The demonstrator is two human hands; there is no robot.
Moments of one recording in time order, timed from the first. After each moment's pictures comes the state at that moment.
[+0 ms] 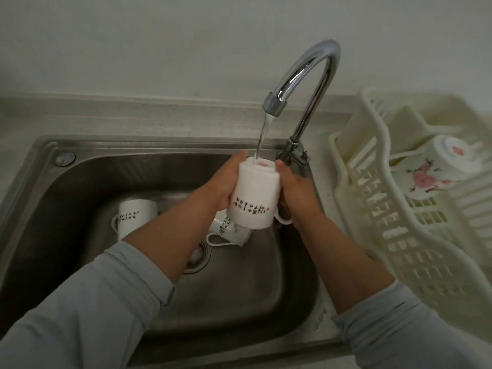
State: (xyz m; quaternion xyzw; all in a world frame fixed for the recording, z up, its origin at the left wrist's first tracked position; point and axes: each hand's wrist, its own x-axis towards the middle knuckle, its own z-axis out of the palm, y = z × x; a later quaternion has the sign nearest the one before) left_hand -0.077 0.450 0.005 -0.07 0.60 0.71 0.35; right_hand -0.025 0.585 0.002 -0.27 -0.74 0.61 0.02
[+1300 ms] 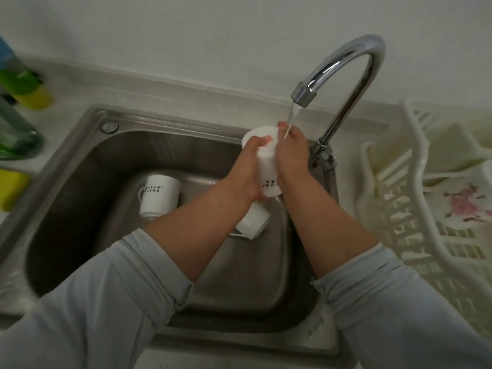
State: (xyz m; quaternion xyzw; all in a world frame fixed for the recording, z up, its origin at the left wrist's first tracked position) left_hand -0.055 0.470 0.037 -0.27 0.42 0.82 0.29; right_hand -0.088 0.540 0.023 -0.20 -0.76 0.61 0.07
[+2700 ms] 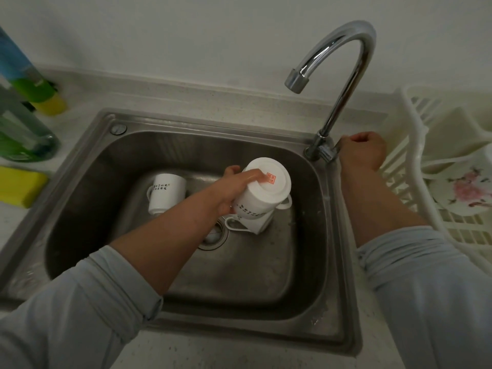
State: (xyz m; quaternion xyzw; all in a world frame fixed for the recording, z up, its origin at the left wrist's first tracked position) left_hand -0.027 0.431 0.001 -0.20 0.66 0.65 0.31; right_hand -0.084 0.659 0.014 -0.35 -0.80 0.44 0.21
